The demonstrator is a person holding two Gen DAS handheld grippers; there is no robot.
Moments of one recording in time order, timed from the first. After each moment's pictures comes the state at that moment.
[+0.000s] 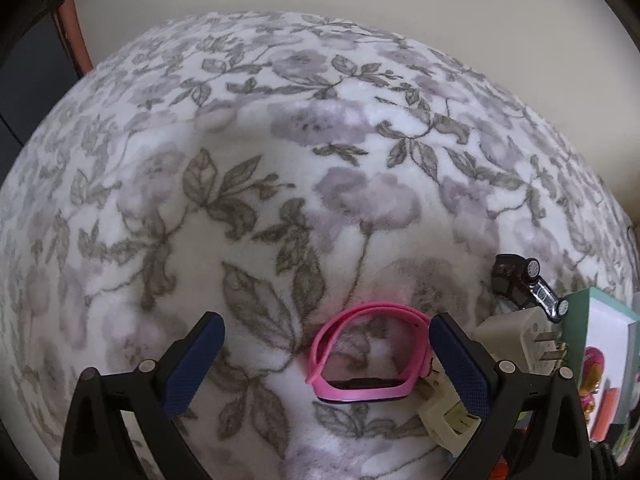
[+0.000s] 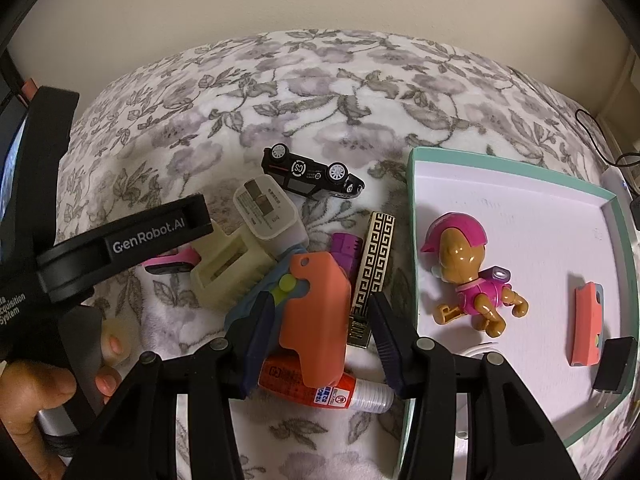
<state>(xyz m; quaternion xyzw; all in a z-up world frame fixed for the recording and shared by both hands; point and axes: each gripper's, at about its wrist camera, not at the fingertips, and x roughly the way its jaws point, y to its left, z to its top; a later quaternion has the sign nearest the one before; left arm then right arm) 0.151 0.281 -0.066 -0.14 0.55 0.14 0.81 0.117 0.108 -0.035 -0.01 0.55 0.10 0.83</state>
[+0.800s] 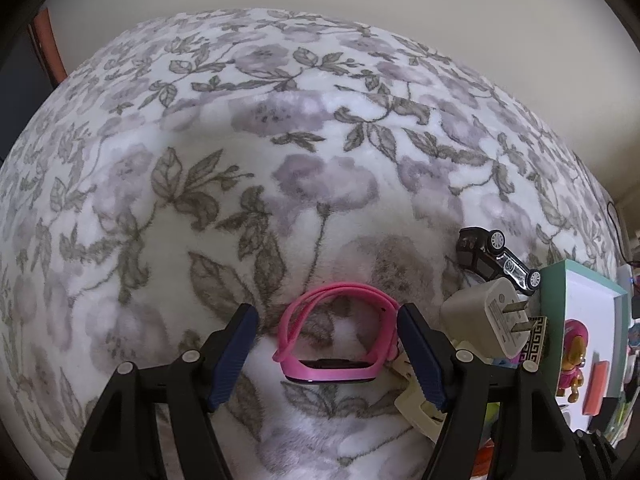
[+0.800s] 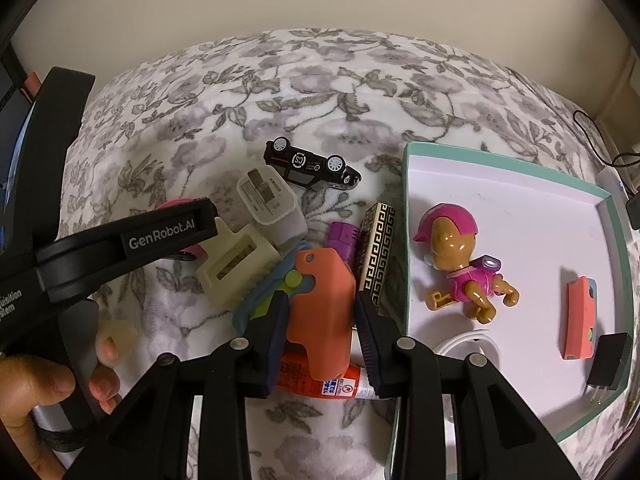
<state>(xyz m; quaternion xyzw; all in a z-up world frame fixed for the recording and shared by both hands) 0.151 0.263 -0.061 -0.13 0.56 0.08 0.81 0.107 0.105 -0.030 -0.02 0.56 0.10 0.82</state>
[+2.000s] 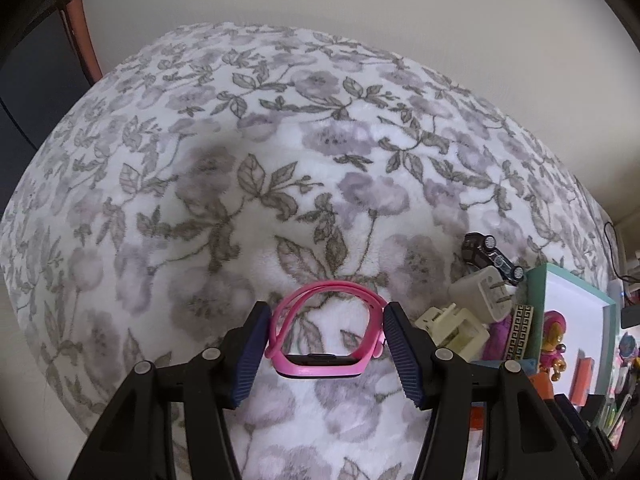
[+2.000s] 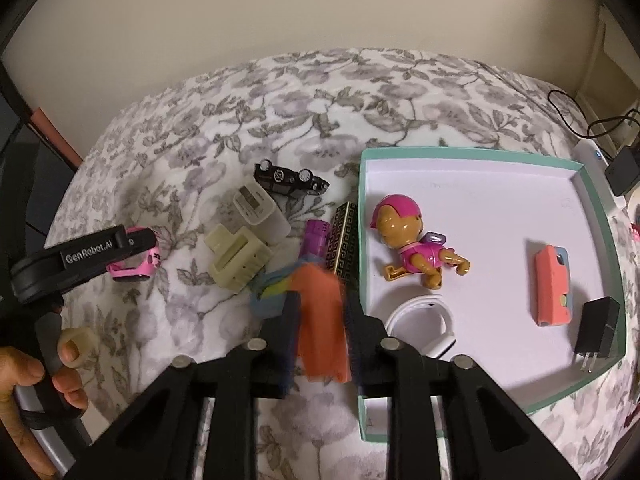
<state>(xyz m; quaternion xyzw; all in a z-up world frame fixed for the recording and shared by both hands) 0.101 0.288 -0.007 -0.14 0.54 0.13 0.82 0.082 0.066 0.010 0.05 0.54 0.11 0.83</state>
